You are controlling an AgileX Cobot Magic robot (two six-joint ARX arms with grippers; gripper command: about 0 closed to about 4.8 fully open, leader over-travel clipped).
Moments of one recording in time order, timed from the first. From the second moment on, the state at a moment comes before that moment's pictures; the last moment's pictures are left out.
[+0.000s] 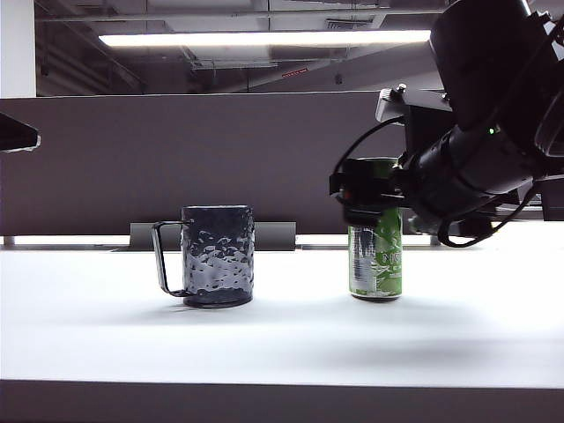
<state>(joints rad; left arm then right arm) -0.63 0.00 0.01 -0.03 0.02 0.05 0.63 1.62 0.53 0.80 0.33 0.23</state>
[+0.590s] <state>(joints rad) -0.63 0.00 0.01 -0.03 0.02 0.05 0.63 1.62 0.53 0.84 0.35 0.19</state>
